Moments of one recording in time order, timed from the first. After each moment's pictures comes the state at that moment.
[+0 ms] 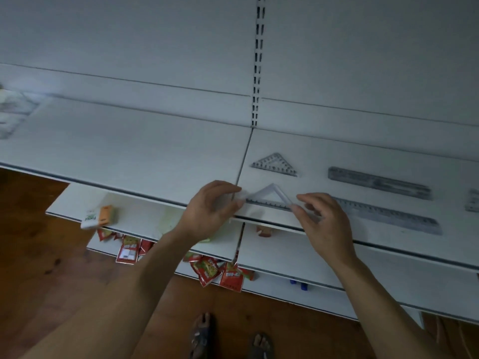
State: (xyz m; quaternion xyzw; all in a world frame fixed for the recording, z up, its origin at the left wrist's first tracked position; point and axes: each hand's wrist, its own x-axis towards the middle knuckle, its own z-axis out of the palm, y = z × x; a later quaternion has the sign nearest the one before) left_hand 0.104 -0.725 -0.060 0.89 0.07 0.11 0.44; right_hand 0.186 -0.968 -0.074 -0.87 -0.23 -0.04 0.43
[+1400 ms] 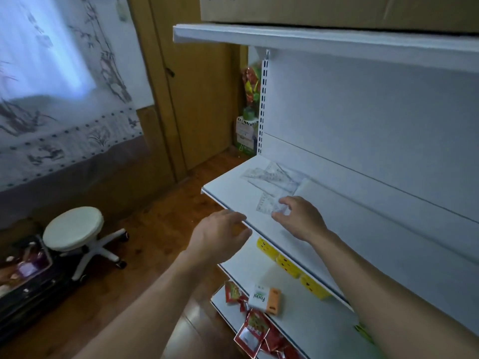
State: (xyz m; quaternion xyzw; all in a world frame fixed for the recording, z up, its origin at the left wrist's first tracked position) left_hand -0.125 -0.157 -0.007 0.91 0.36 0.14 0.16; right_hand 0.071 -0.231 -0.009 -0.85 -0.47 0.13 0.21
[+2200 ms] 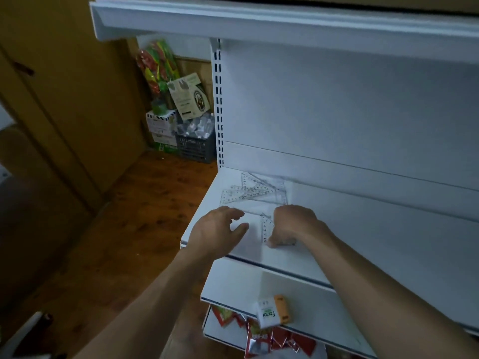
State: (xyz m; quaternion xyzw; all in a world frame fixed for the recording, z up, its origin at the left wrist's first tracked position) left_hand -0.046 0.027 -0.021 0.94 0.17 0.07 0.27; right_hand 0.068 -0.108 0.009 -0.93 -0.28 0.21 -0.09
